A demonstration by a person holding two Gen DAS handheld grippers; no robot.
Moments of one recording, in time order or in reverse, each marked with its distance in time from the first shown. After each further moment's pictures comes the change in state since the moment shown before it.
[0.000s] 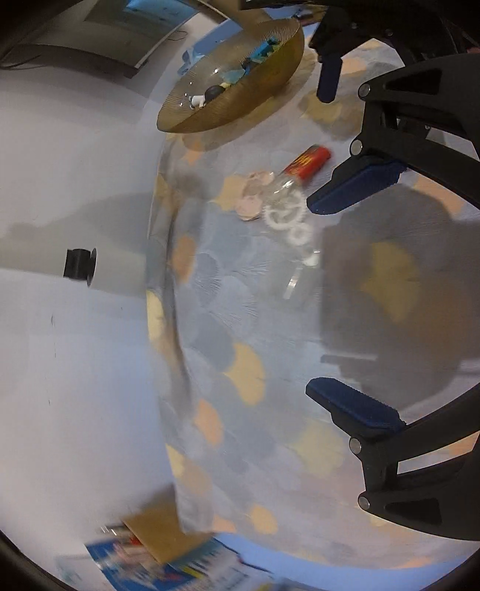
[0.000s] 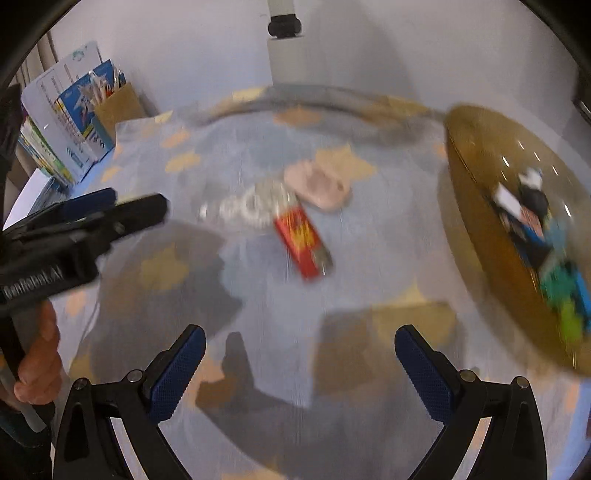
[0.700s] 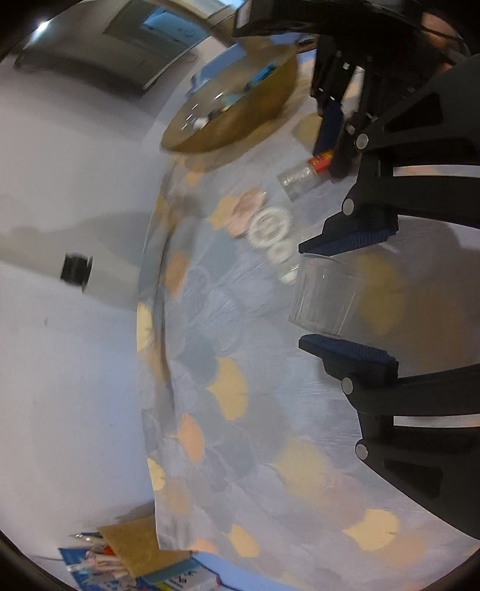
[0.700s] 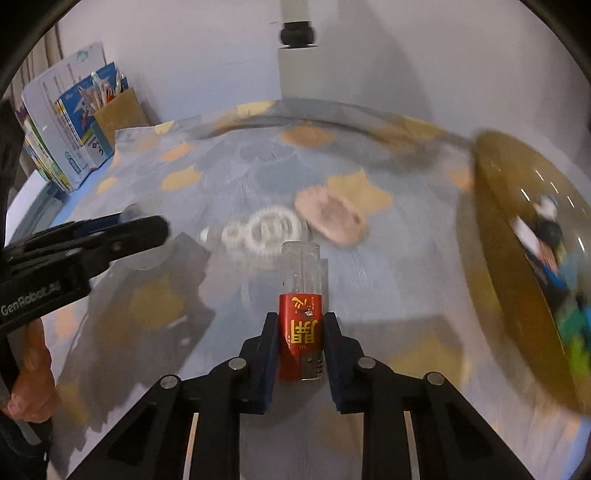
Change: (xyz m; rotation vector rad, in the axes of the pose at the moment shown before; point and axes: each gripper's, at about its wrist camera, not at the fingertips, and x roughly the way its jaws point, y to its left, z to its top) left arm -0.017 0.008 -0.020 -0.037 -0.001 -0.133; right arm 0.004 0.003 0.002 -0.008 -0.072 -0.005
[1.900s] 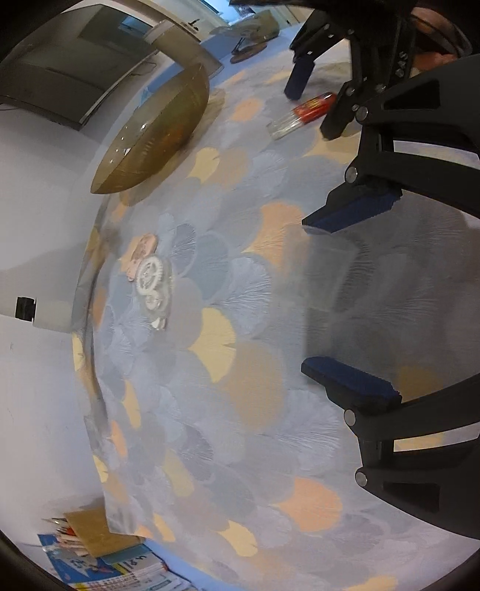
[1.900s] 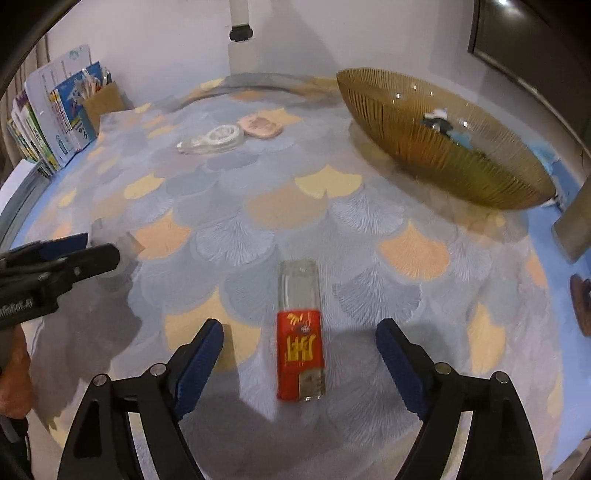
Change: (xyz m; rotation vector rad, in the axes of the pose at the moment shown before) left arm -0.029 -0.038 -0.086 0.013 0.087 0.029; right arm -0.060 -0.011 -0.124 0.082 -0.015 -0.153
